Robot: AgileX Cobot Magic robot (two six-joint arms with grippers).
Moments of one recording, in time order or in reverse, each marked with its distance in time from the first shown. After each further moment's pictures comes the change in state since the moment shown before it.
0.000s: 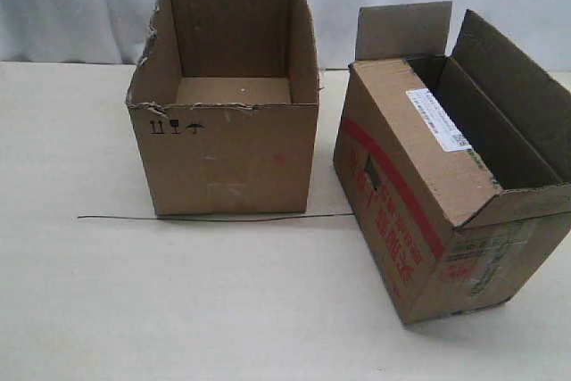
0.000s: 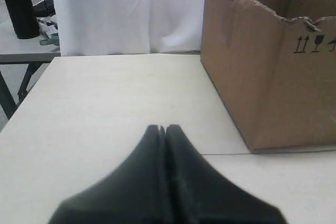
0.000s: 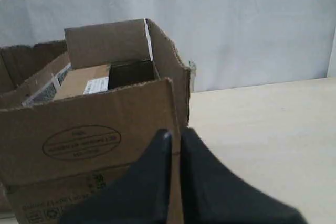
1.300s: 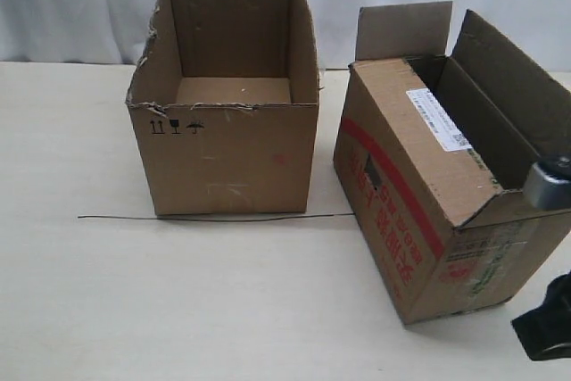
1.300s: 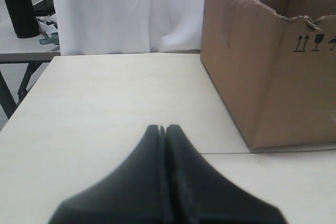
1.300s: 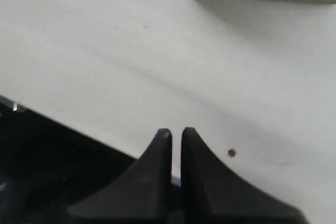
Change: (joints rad) left arm 0.000 0.000 0.000 0.000 0.003 0.000; right arm 0.244 1.015 -0.675 0.108 1.007 -0.136
